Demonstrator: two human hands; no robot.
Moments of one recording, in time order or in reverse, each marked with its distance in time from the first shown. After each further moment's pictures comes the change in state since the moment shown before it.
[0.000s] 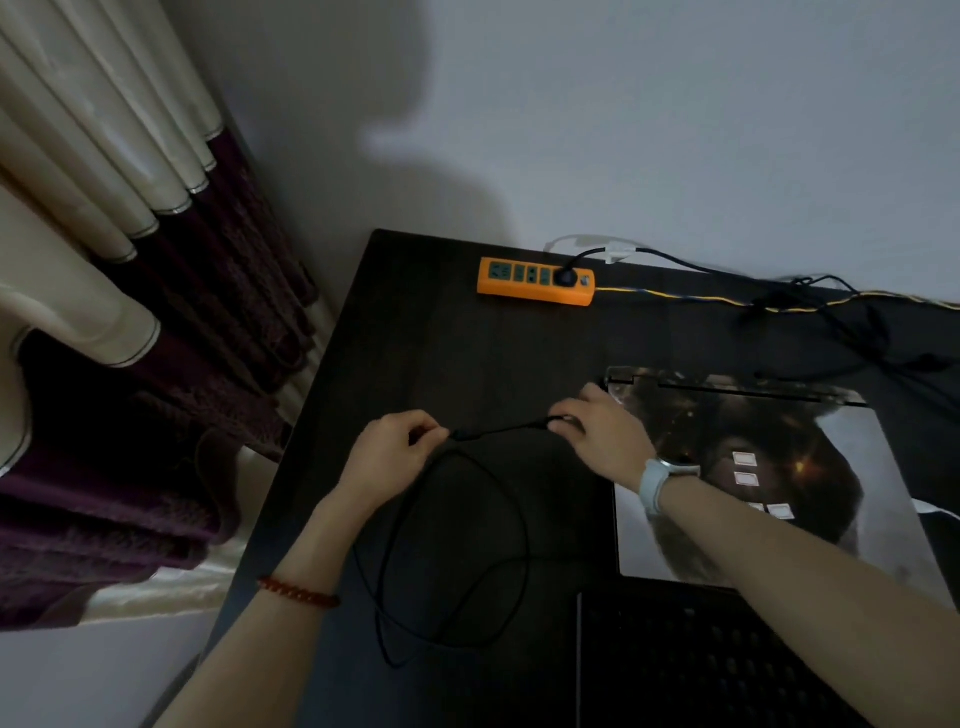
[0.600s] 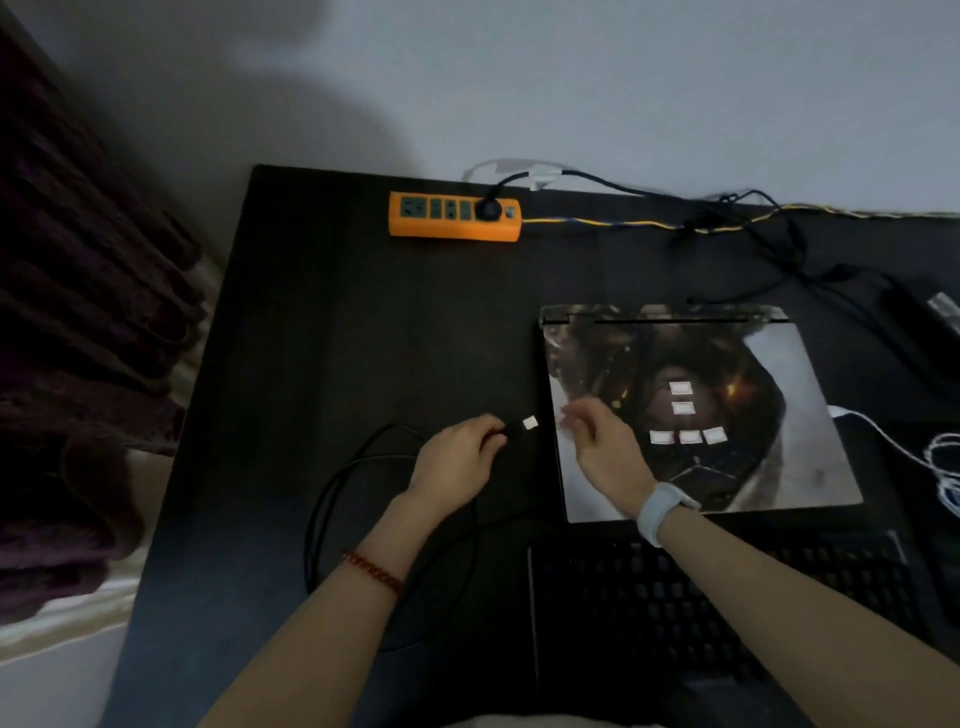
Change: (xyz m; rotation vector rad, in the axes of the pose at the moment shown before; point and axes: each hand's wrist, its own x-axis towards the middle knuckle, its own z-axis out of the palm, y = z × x) left_hand 0.014 0.038 0.132 0.022 -0.202 0.220; right_hand -0.068 0.048 0.033 0.513 0.129 0.460
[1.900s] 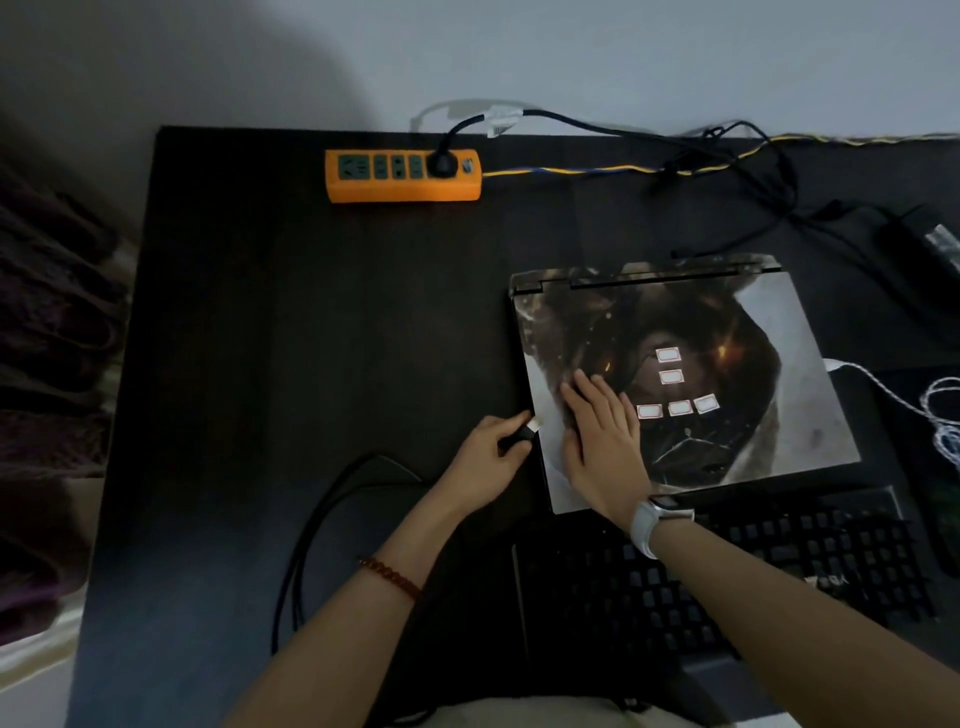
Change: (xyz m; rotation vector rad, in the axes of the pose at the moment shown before) left_hand 0.024 0.015 0.055 -0.474 -0.233 -0.151; right_hand -0.007 0.051 0.011 -0.480 0.130 -0.174
